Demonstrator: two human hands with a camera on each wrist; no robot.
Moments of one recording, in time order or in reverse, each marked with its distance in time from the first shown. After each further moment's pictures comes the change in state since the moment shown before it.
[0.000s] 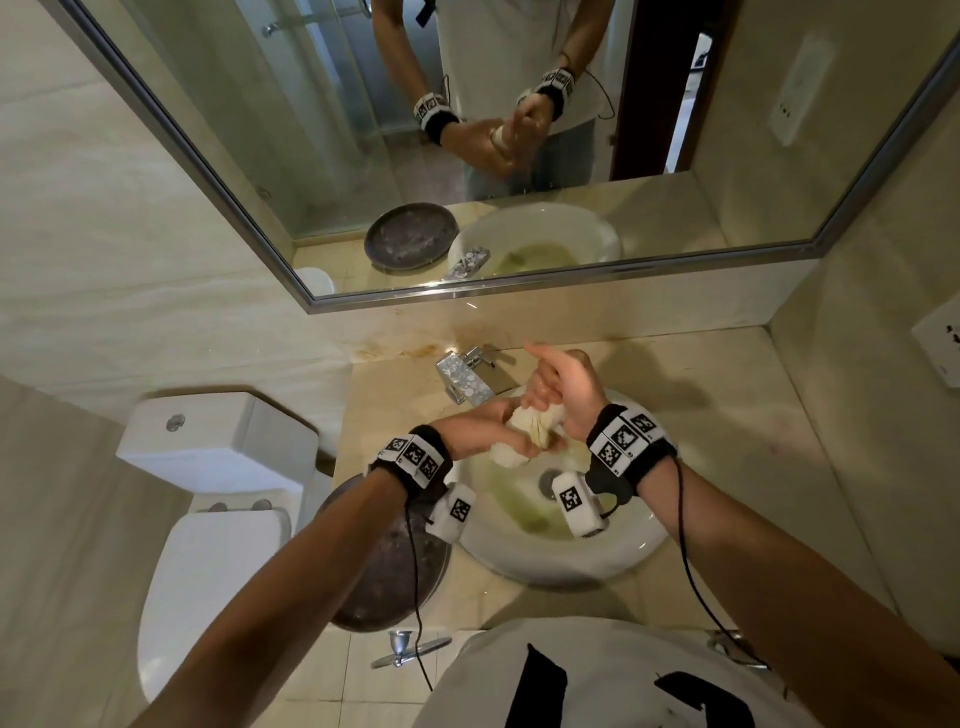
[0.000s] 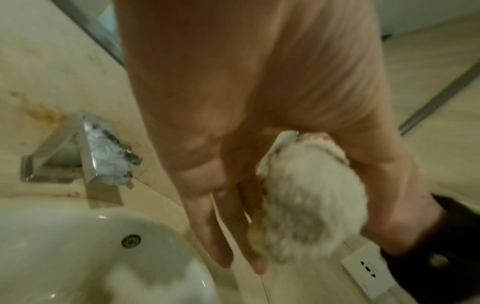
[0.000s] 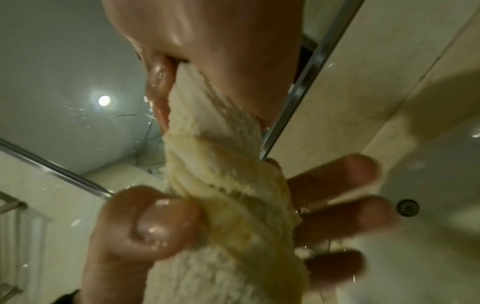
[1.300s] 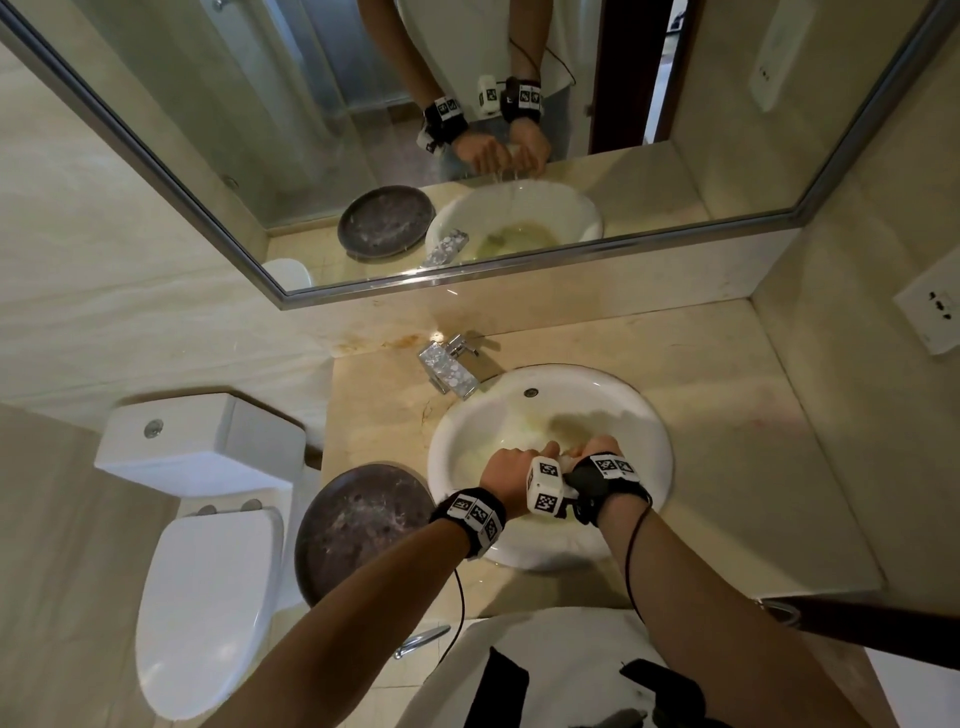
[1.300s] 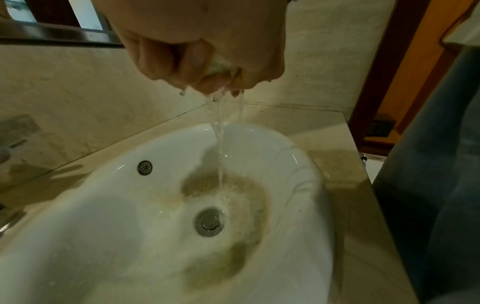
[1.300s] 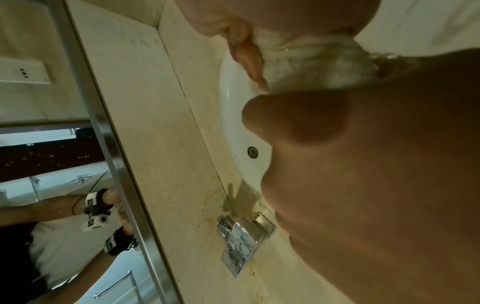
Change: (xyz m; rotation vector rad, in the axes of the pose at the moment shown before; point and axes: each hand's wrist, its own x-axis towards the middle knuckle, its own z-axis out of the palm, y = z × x) left_hand 0.050 -0.067 0.078 1.339 0.317 -0.052; right_hand -0.037 0.108 -0.066 -0.817 0.367 0.406
